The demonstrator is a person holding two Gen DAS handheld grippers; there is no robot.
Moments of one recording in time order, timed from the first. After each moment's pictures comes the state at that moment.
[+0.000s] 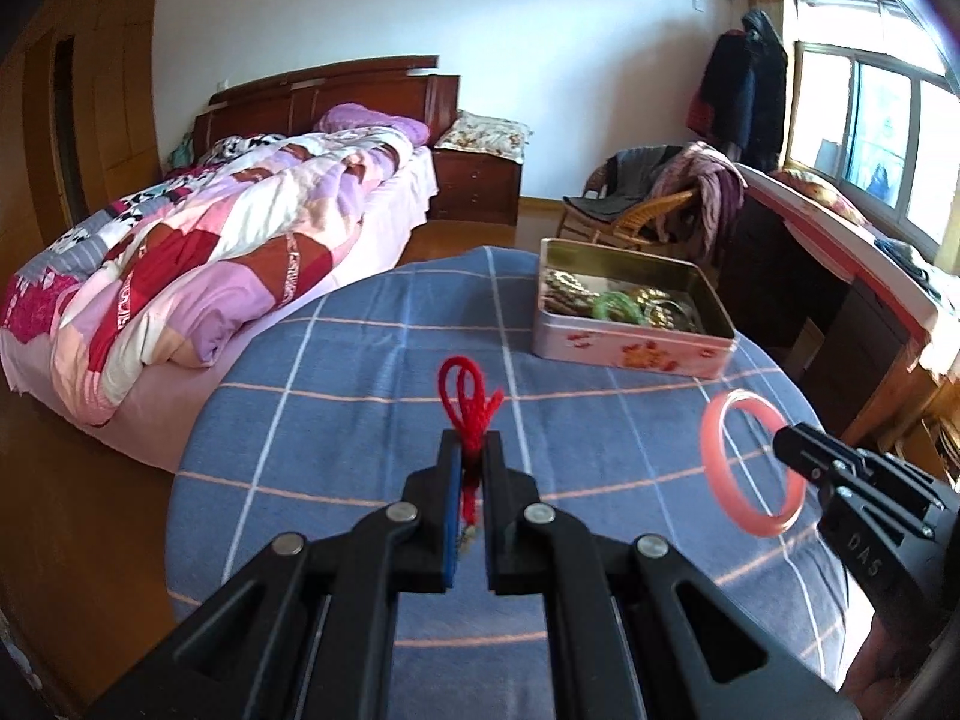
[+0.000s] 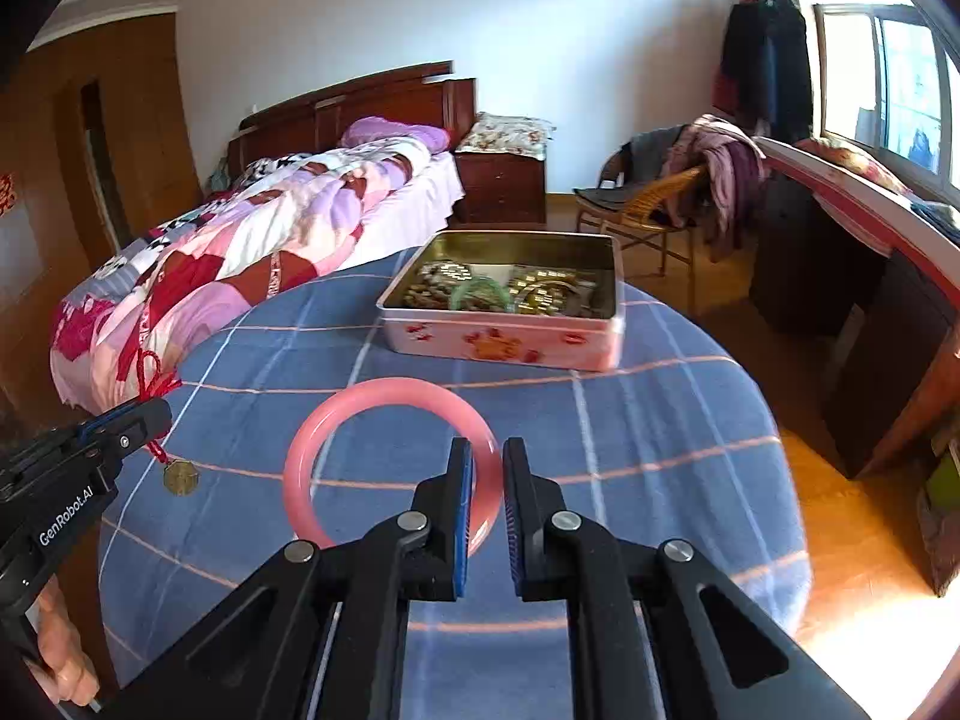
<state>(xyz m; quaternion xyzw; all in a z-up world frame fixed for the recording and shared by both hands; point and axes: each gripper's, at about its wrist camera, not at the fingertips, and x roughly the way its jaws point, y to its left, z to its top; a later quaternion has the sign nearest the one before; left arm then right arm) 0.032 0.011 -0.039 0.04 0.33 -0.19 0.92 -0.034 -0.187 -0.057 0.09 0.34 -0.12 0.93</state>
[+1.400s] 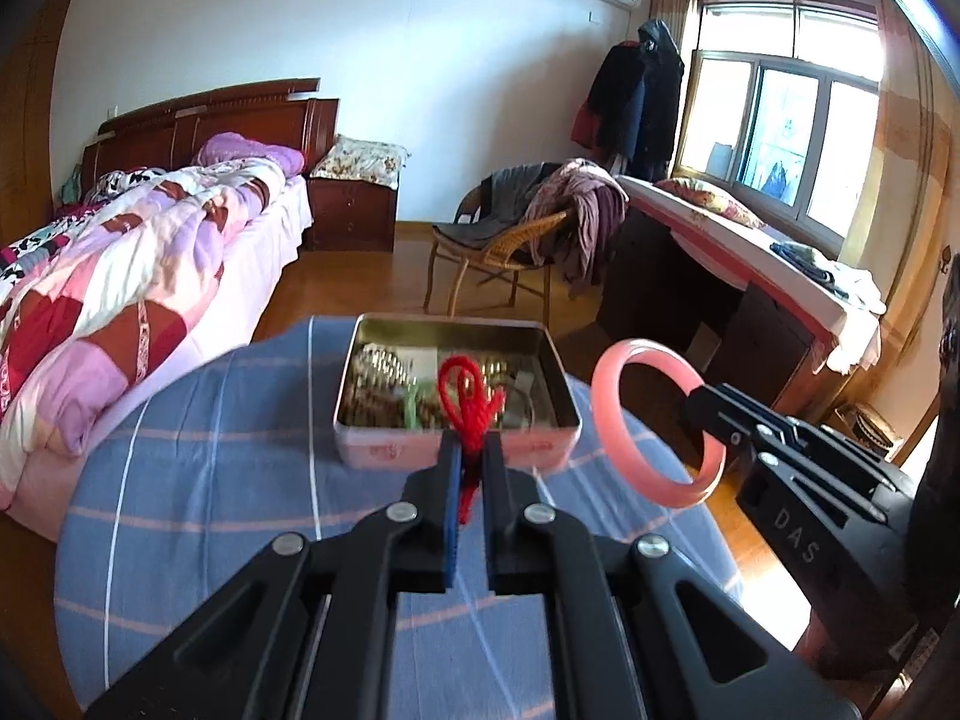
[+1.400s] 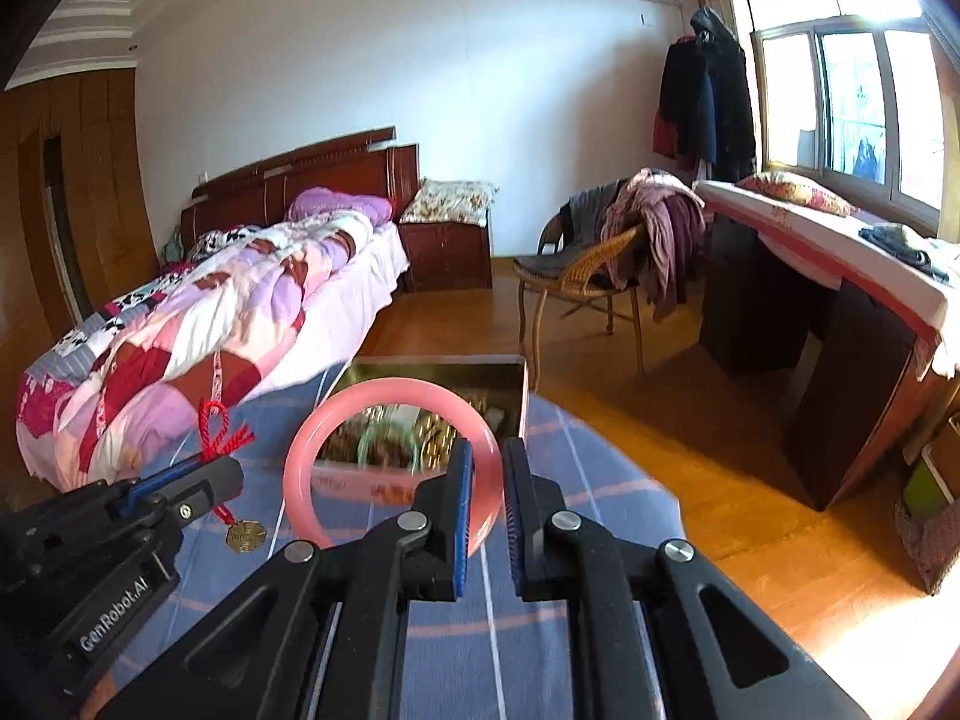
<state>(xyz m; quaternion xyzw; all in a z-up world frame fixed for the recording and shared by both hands) 0.062 -0.089 0.008 0.02 0.31 -0.33 0.89 0.002 -0.251 0.005 0.09 0.26 -0.19 0.94</state>
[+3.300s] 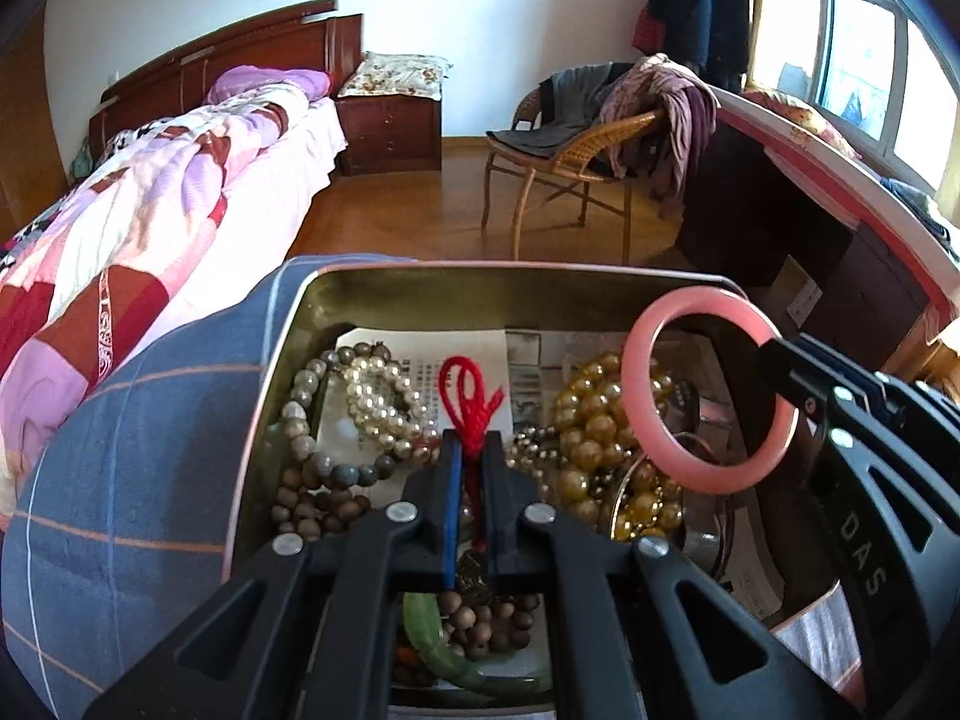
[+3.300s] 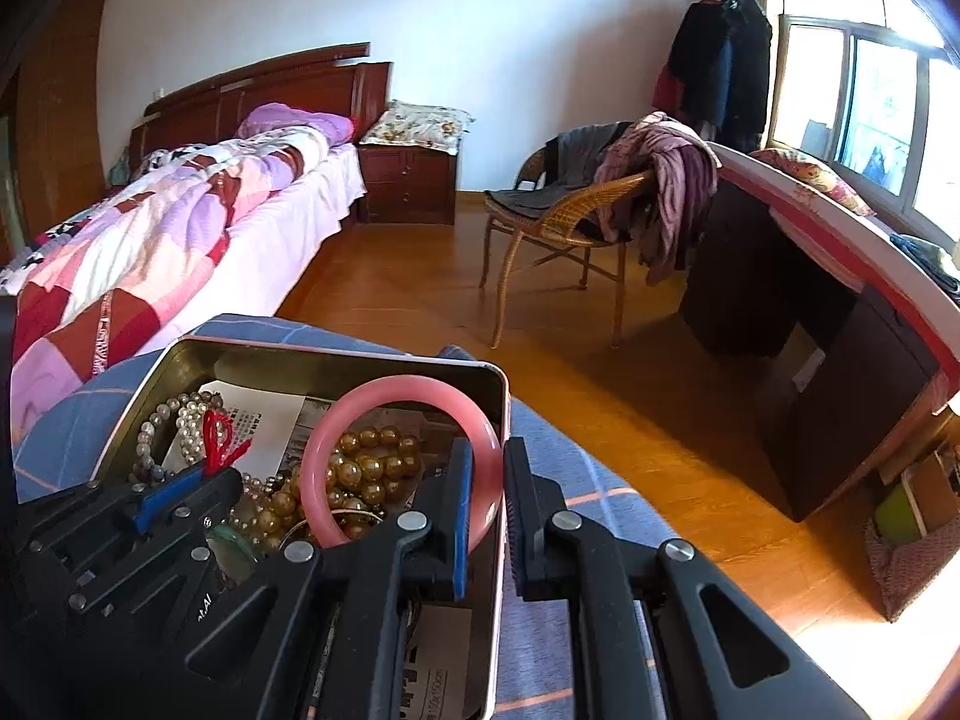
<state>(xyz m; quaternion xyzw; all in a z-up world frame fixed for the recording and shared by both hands) 0.196 -0.170 -0.084 0.08 0.40 -0.25 0.88 0.176 -0.313 -0.093 0.05 0.36 -0.22 0.91</state>
